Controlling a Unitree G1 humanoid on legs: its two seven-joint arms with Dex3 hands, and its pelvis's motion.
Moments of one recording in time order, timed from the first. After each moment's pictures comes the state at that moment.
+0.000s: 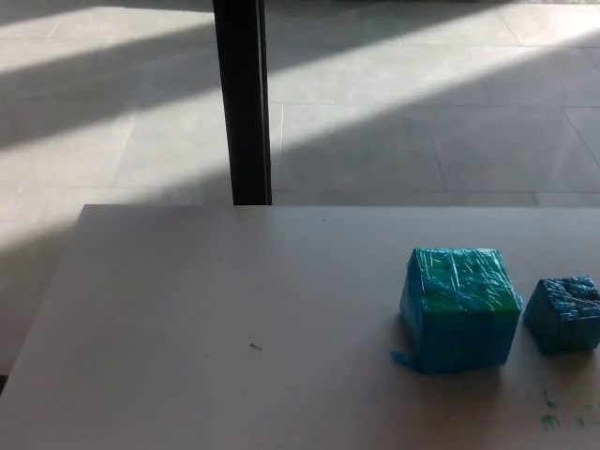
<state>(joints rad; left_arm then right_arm) -0.07 0.68 0.51 0.95 -0.15 0.17 -0.16 -0.09 -0.60 -0.55 1.04 0.11 0.00 0.05</state>
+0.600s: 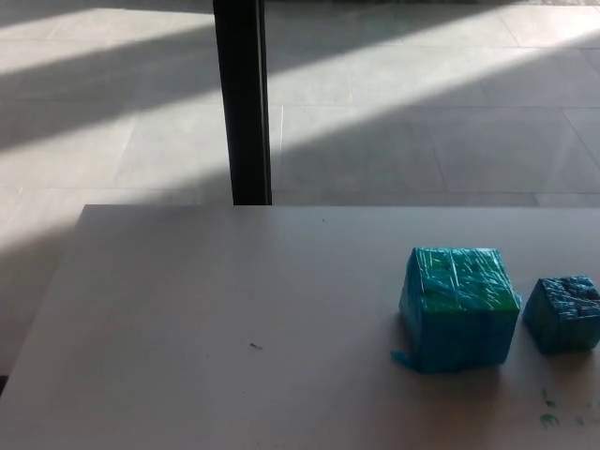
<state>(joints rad) -0.07 0.69 0.53 0.95 -0.21 0.23 -0.21 -0.09 -0.65 -0.57 1.13 0.17 0.08 0.04</state>
